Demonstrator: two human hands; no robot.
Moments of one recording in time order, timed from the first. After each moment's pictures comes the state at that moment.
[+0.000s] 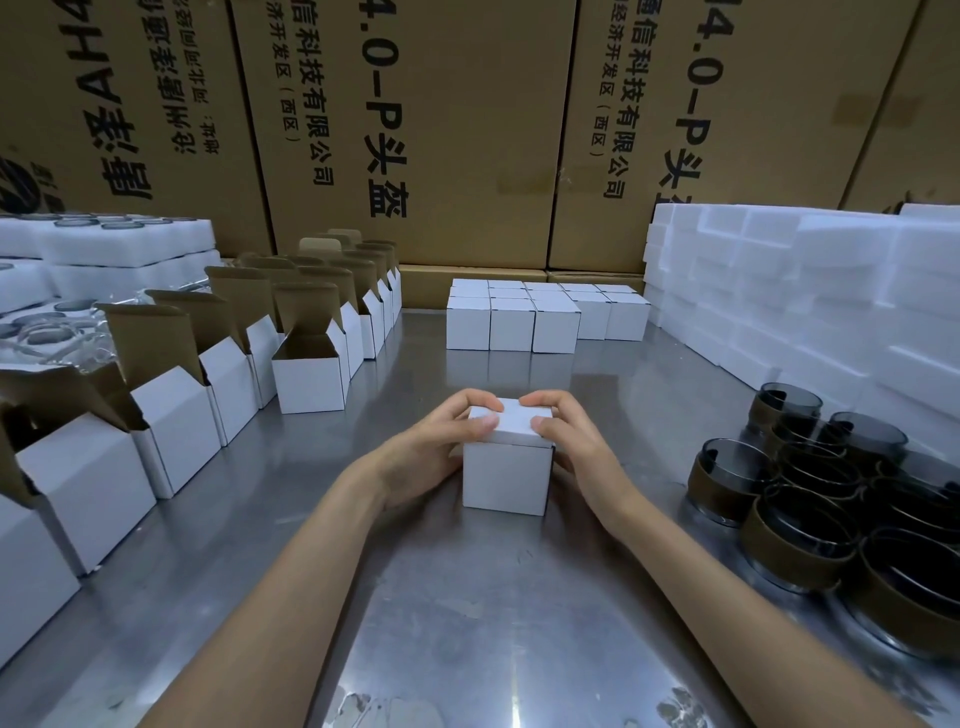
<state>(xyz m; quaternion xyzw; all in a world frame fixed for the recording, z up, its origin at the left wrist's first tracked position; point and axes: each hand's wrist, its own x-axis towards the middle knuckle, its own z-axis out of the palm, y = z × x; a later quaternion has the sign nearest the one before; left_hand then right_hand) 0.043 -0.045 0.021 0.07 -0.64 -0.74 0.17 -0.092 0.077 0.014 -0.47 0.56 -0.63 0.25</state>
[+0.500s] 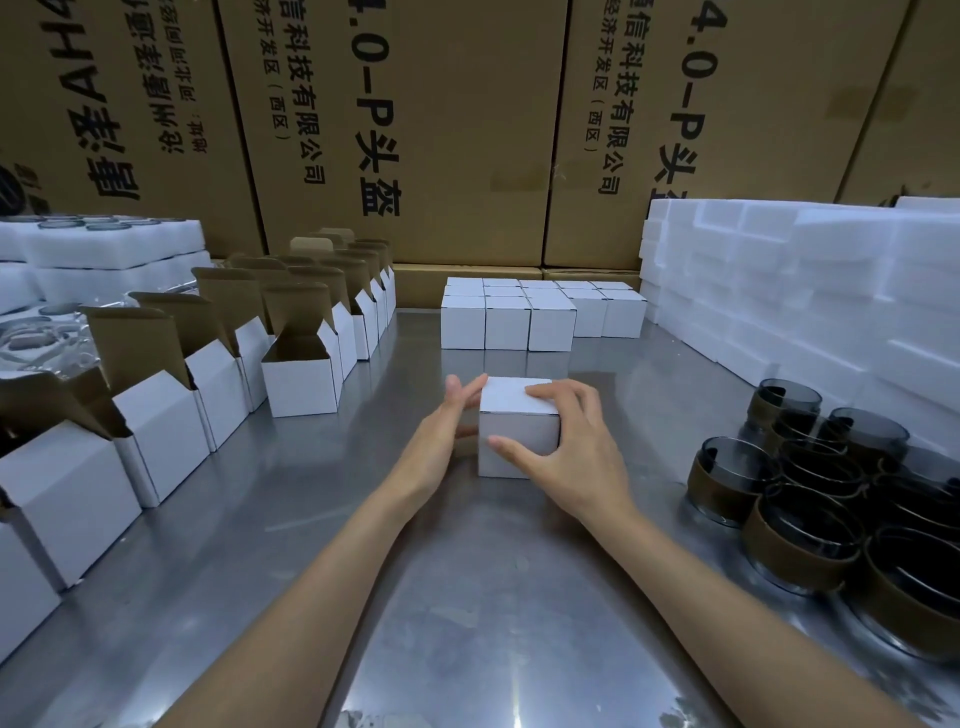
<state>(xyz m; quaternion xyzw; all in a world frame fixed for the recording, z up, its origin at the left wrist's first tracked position) 0.021 -0.043 0.005 0.20 -0.73 -0.58 0.30 -0.099 0.064 -0.005 -0.48 0.75 -0.45 -0.10</state>
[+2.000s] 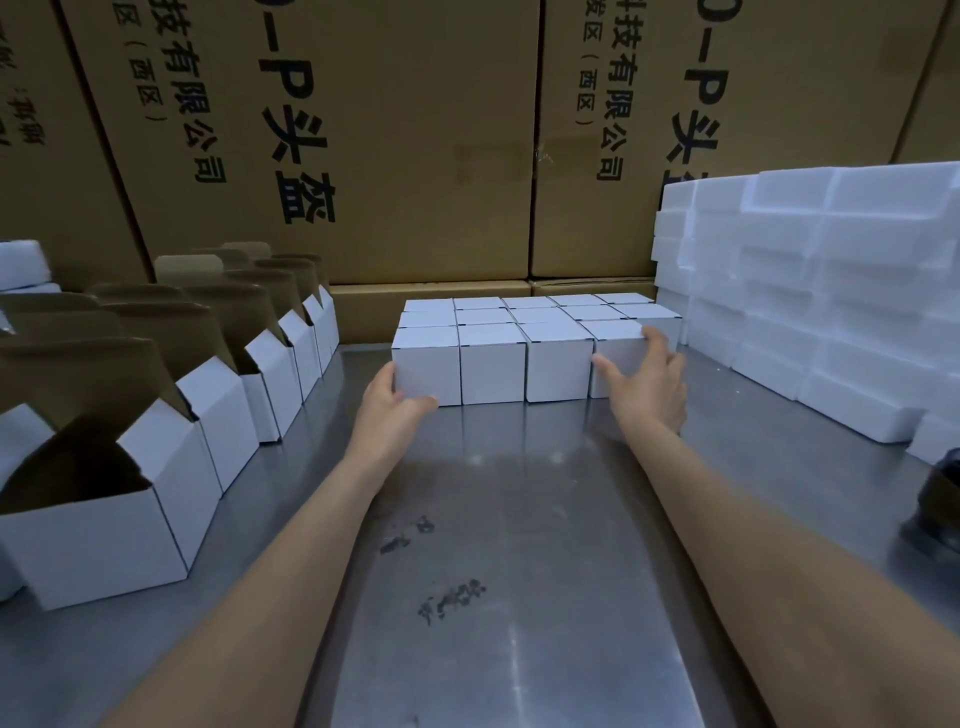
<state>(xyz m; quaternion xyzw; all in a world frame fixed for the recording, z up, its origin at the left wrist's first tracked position) -0.124 -0.240 -0.003 0.27 -0.70 -0.52 0.41 -0.336 -0.110 -0.003 -0.16 0.84 -0.50 -0.11</state>
